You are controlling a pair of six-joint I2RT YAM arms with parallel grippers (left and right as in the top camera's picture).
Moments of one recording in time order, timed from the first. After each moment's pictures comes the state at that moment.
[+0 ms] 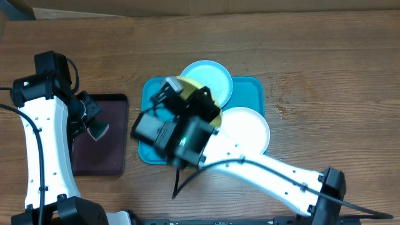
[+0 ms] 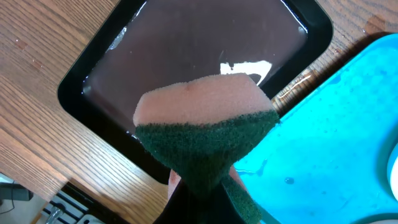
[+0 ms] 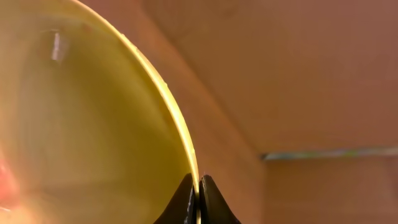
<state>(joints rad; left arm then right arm) 0.29 1.54 1.49 -1.39 -0.07 -0.49 1.15 1.89 1.91 -1.34 1.14 0.20</state>
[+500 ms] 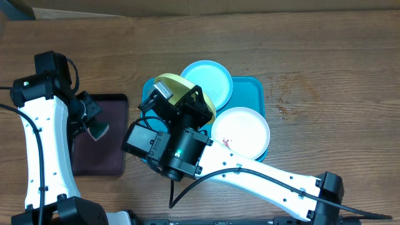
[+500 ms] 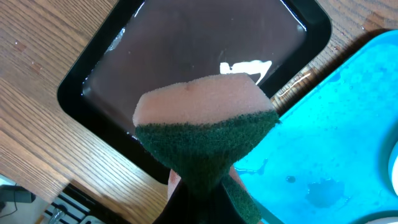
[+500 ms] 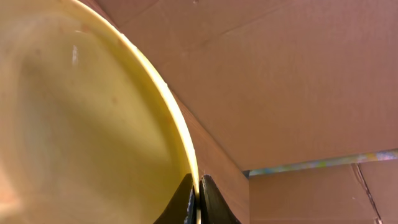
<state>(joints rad) 0.29 1.54 1.49 -1.39 -0.06 -0.47 1.19 1.89 1.91 -1.27 1.24 0.19</state>
